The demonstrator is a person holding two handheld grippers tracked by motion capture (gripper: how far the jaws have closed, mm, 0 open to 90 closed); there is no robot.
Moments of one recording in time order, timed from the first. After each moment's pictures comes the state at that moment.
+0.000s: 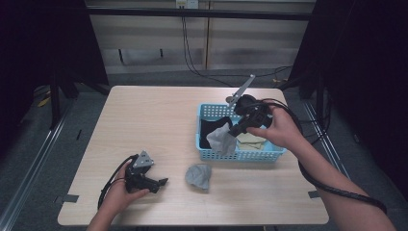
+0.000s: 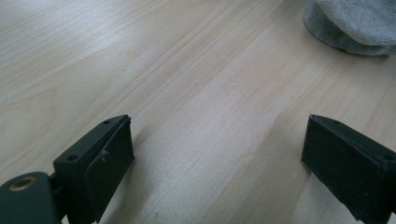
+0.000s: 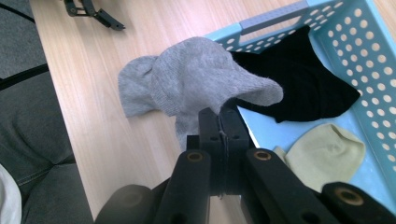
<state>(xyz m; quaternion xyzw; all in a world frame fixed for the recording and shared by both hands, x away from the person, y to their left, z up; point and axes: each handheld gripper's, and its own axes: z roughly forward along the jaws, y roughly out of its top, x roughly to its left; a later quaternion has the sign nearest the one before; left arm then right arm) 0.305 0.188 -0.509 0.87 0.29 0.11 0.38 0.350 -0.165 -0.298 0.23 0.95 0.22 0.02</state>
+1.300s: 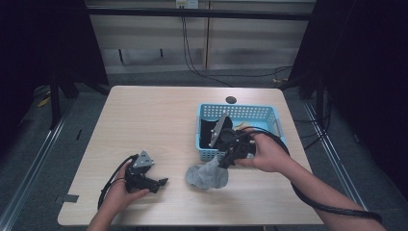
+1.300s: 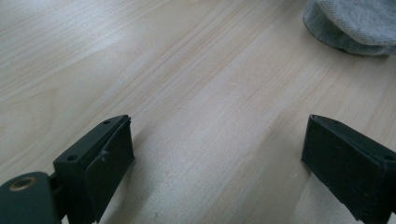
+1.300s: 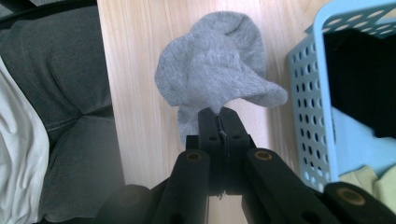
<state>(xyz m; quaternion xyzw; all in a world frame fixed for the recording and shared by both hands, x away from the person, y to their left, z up) 0.305 0.188 -0.509 0.88 0.29 0.11 0.37 0.307 -0.121 -0.348 0.13 0.98 0.14 -0.03</state>
